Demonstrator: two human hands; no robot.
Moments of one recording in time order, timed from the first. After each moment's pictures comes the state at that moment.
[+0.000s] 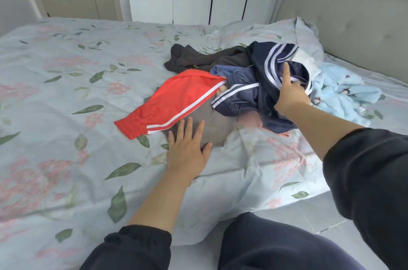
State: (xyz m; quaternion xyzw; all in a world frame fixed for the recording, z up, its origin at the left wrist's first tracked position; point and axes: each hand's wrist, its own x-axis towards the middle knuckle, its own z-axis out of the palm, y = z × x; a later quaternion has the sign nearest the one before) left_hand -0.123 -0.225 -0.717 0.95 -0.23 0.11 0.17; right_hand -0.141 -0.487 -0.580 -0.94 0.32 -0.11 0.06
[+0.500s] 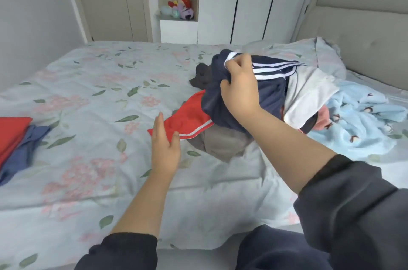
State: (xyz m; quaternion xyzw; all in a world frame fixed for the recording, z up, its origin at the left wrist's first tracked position) left_hand -0.131 -0.129 -0.658 0.78 -0.08 0.19 0.60; right_hand -0.141 -0.296 -0.515 -0.87 -0.04 -0.42 0.24
